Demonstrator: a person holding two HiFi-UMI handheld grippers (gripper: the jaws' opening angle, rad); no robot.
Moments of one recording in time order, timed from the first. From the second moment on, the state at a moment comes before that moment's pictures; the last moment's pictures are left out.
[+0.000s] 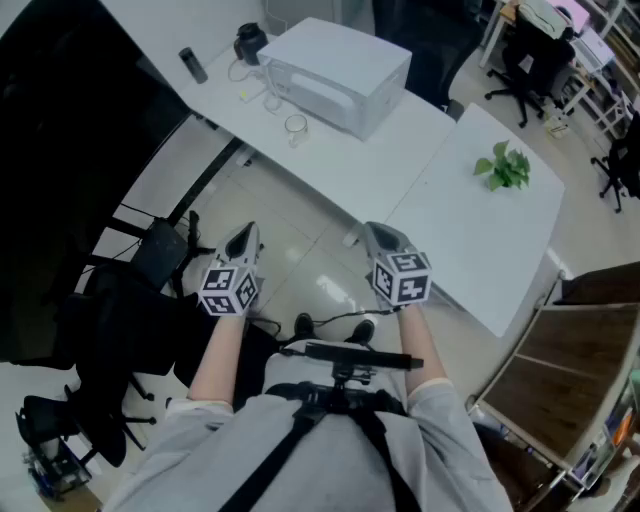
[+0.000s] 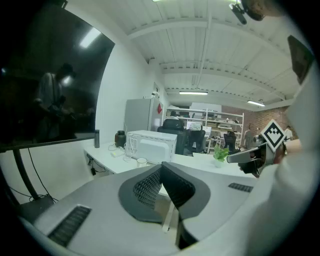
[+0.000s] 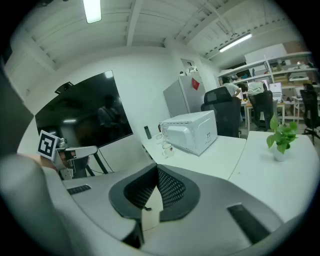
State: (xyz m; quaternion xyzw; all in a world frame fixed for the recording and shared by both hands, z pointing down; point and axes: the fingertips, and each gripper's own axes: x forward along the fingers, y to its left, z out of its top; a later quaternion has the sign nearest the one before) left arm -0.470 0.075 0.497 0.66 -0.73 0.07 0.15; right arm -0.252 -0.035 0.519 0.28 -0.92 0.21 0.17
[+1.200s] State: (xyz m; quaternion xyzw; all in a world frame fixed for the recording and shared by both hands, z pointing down) left arm -0.550 -0.112 0.566 0.72 -0.64 0.11 0.24; right arm -0.378 -0.164 0.562 0.28 -0.91 0.21 0.22
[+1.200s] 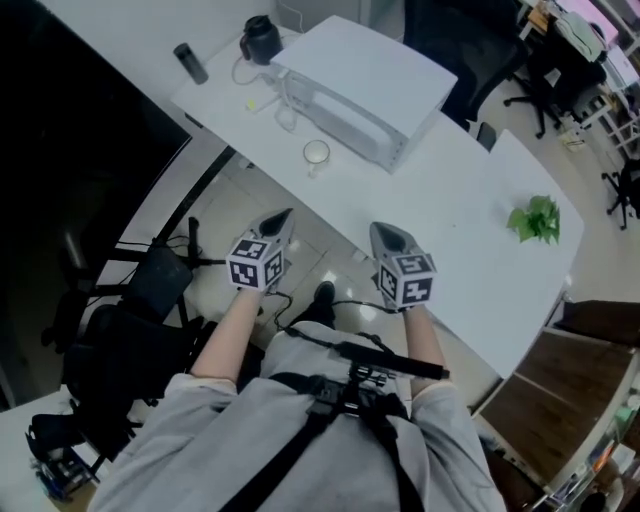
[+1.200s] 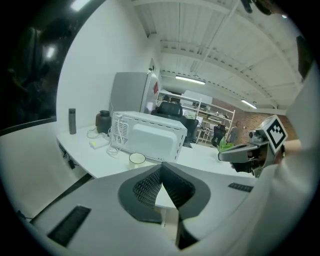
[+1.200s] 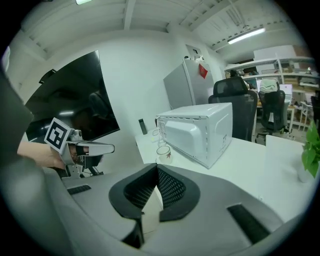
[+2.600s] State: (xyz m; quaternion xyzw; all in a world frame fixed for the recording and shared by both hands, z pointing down) left arm -0.590 -0.335 0.714 0.73 -0.38 0.46 0.32; right arm -0.461 -0.284 0.675 0.29 -0.87 0.24 0.32
